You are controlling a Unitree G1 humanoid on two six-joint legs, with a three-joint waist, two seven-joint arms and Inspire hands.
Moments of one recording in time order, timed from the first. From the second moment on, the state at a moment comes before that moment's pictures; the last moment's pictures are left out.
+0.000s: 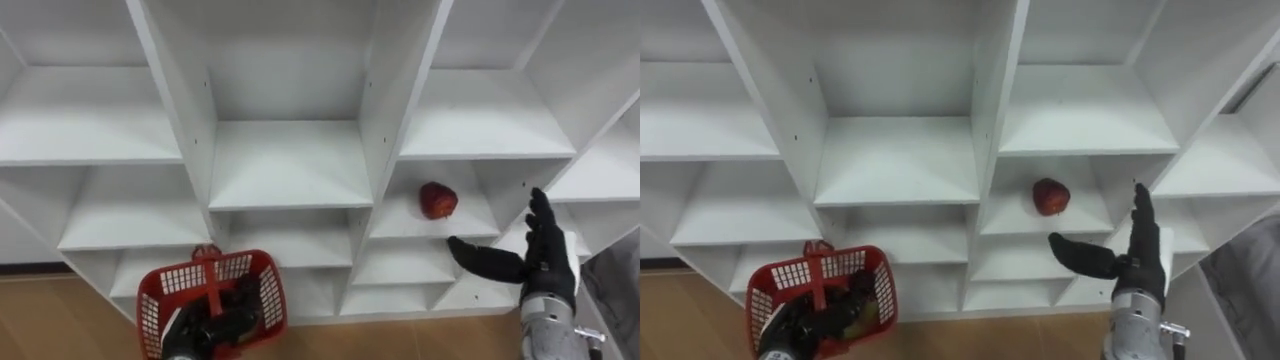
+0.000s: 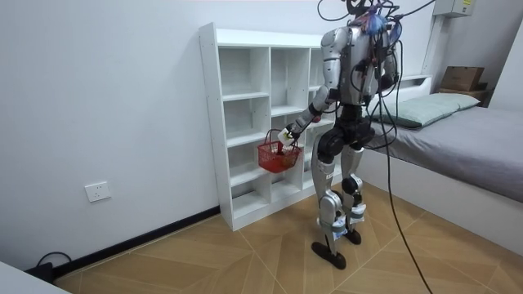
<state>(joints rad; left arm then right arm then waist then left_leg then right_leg) 0.19 0.21 -0.15 0.53 -0.47 0.01 0.10 0.19 -0.29 0.05 0.21 0.19 -0.05 -0.44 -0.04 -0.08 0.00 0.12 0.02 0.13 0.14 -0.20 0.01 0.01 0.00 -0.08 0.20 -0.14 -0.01</state>
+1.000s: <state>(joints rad) 0.11 0.27 -0.17 0.60 -0.24 0.11 -0.04 -0.29 -0.40 0.10 0.82 0.43 0.02 -0.37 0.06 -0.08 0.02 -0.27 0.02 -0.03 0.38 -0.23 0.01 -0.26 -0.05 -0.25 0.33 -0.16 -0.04</state>
